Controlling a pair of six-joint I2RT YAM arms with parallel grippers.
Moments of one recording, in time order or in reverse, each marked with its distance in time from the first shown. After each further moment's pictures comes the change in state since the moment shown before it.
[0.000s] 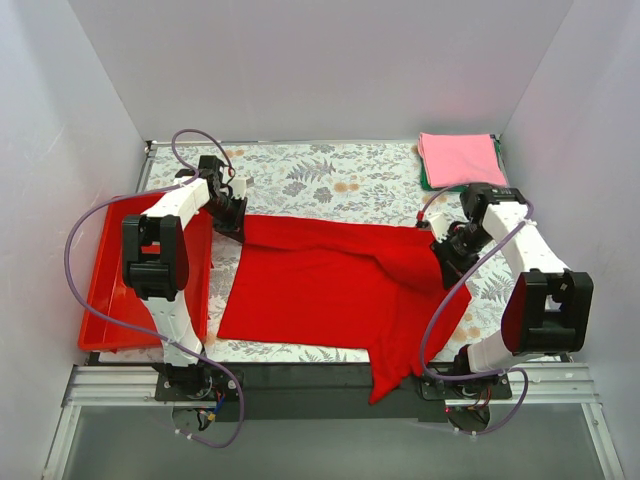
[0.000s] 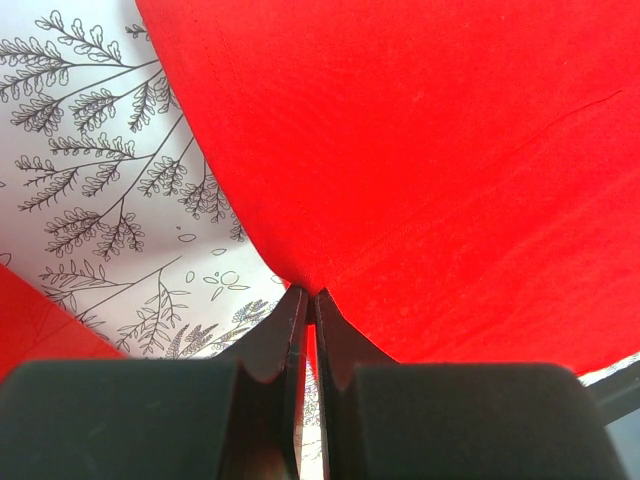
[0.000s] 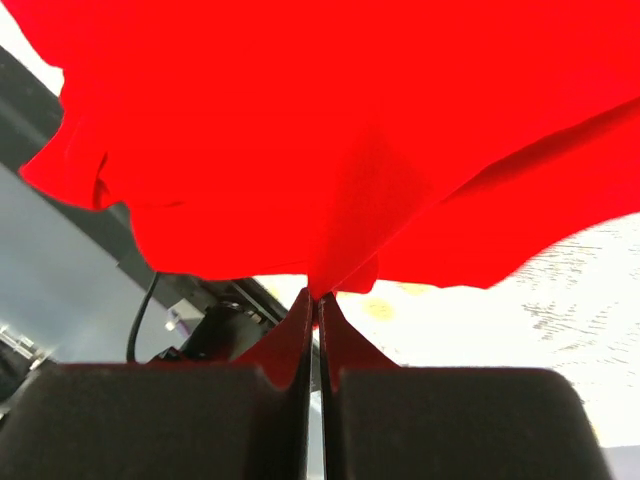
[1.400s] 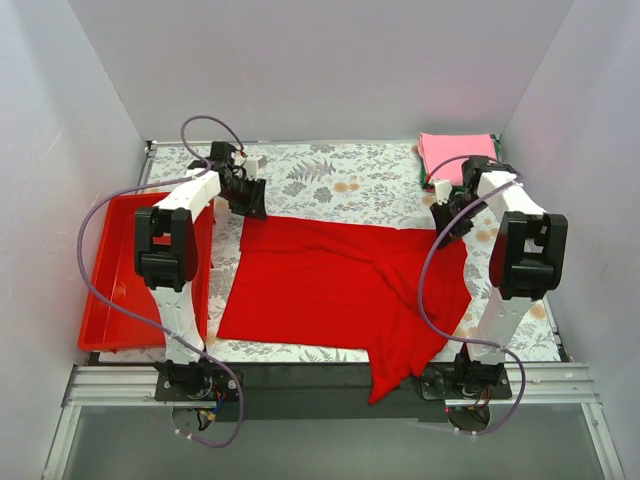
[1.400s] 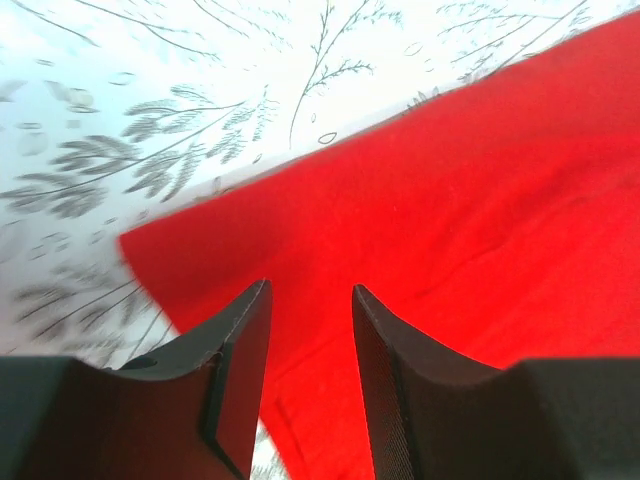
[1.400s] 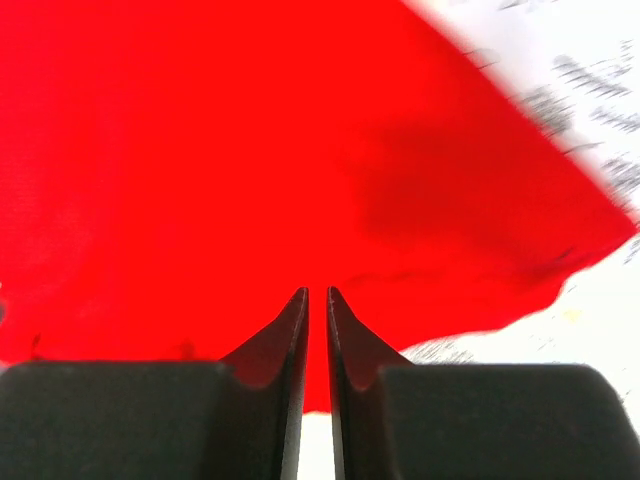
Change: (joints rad) left arm -0.048 0.090 0.144 0.149 0.102 -0.055; right arm -0.077 0.387 0.277 0.249 -0.030 0.158
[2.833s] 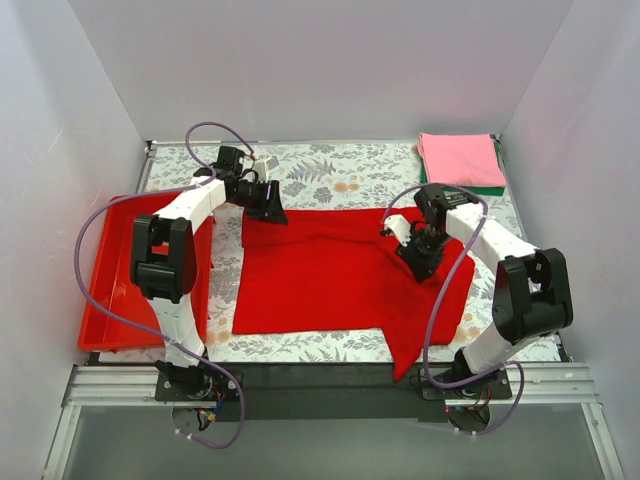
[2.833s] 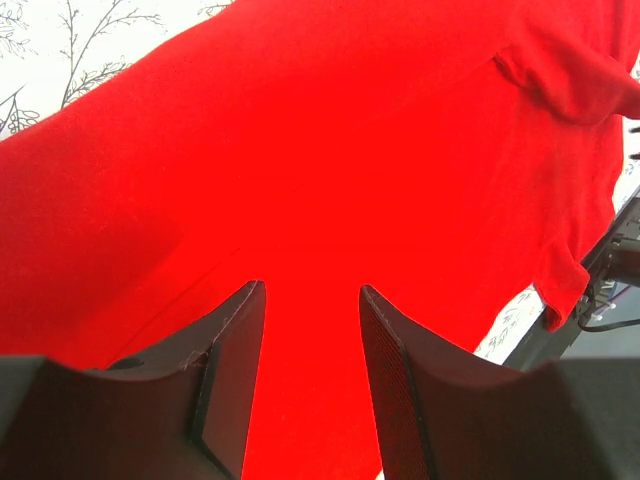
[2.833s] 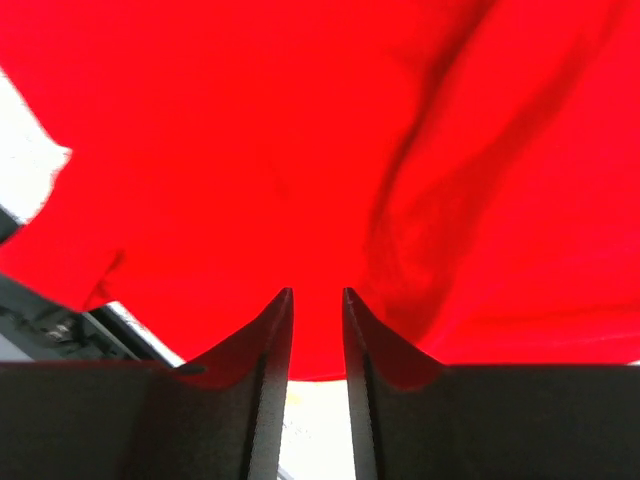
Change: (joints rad) left arm -0.070 -0.093 -0.128 0.100 0.240 -0.148; right arm 0.332 -0.307 -0.315 0.026 0.105 -0.166
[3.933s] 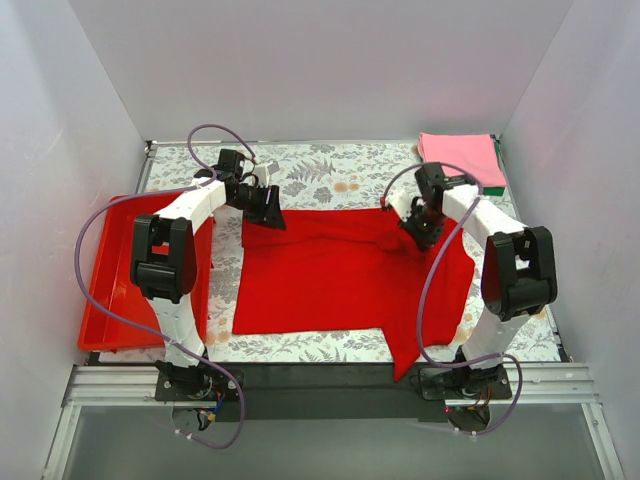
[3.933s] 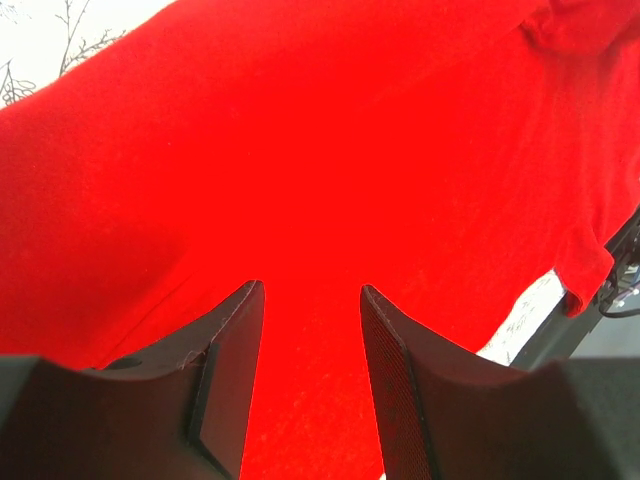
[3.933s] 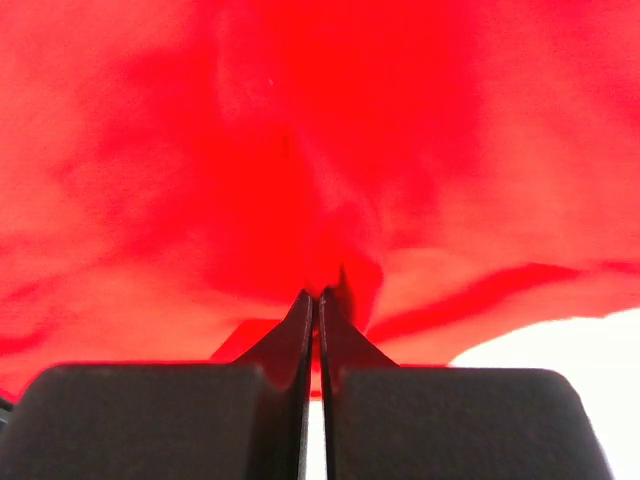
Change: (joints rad) left arm 0.000 -0.001 -0.015 -0.034 -0.020 0.049; right arm -0.021 0.180 0.125 0.139 0.144 0.012
